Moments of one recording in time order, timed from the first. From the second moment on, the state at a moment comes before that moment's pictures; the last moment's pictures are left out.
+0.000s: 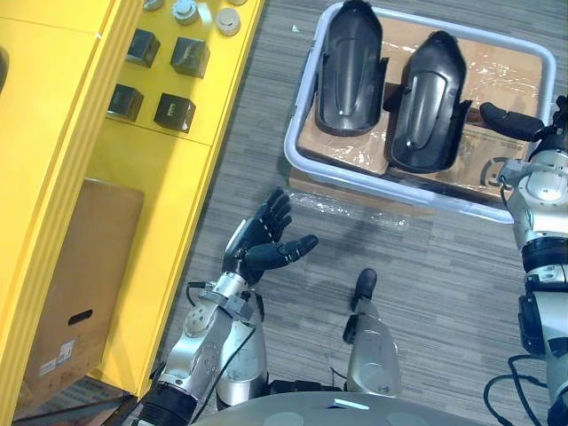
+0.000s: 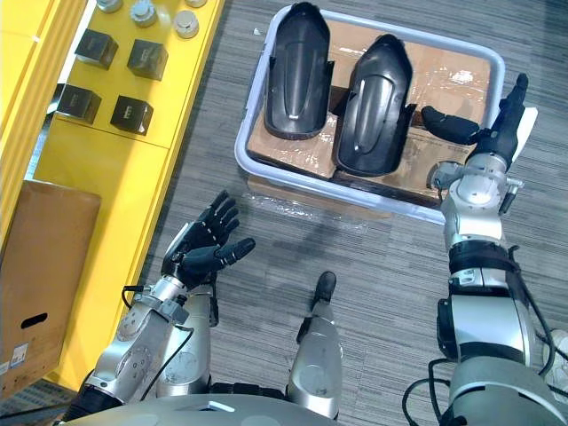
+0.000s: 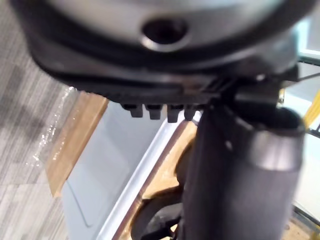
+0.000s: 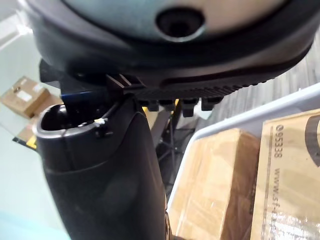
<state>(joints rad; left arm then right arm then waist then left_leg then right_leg) 0.11 0.23 -0.31 0.06 -0.62 -0.18 -0.21 -0.77 -0.77 0.00 0.87 0.34 -0.14 -0.35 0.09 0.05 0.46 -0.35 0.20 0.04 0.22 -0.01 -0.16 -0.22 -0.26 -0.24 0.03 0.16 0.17</state>
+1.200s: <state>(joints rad) 0.13 0.23 -0.32 0.06 -0.62 -0.19 -0.13 -0.87 -0.84 0.03 1.13 0.32 0.17 -0.22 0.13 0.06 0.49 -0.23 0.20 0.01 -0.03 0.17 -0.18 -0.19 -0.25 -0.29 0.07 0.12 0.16</state>
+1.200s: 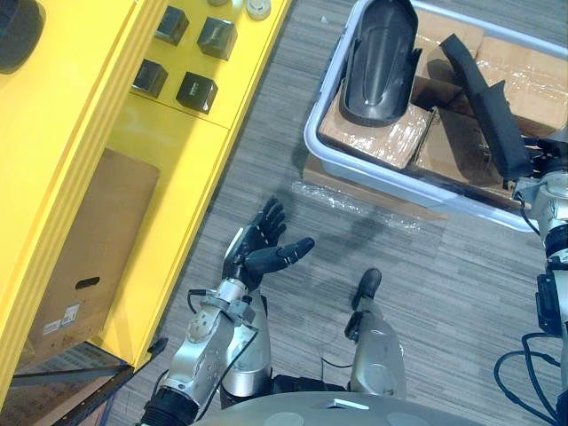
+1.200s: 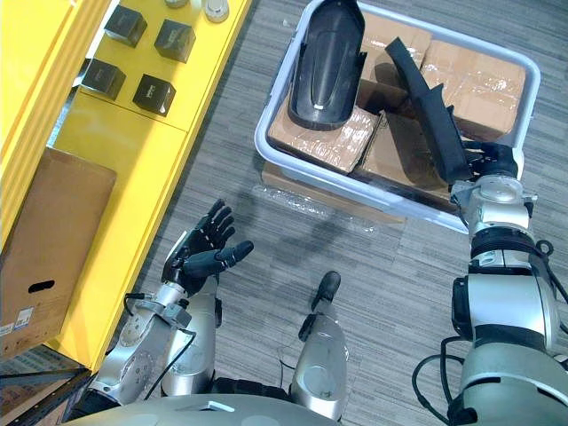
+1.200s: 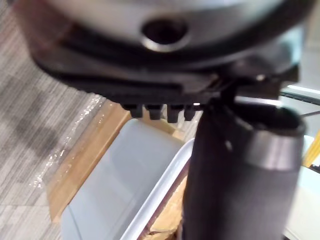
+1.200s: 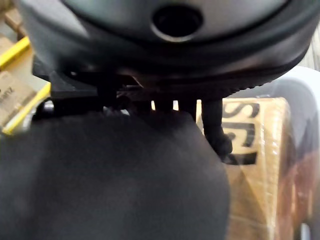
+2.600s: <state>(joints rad) -0.13 0.13 -0.37 0.22 -1.34 0.11 -0.17 -0.22 -0.40 -0.04 0.22 -0.47 -0.34 -0.68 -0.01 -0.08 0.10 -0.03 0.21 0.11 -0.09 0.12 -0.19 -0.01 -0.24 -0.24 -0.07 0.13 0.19</state>
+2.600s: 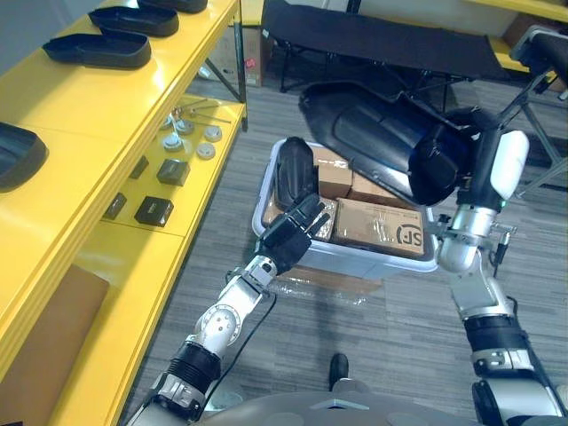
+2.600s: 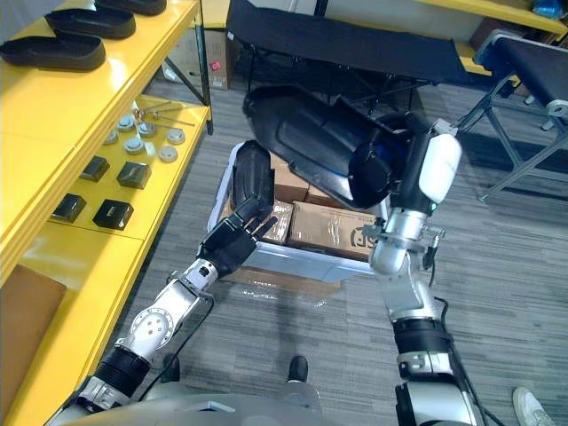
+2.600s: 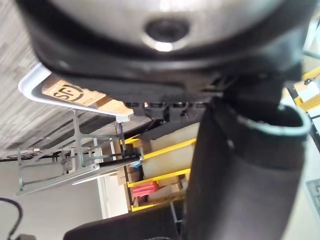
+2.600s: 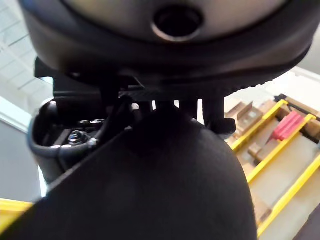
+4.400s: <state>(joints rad) -0.20 0.14 -0.41 0.12 -0.89 -0.12 0.01 -0.04 -0.25 0.25 0.25 -0.46 -0.46 -0.73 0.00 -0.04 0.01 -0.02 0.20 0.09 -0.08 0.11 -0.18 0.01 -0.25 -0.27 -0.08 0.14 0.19</state>
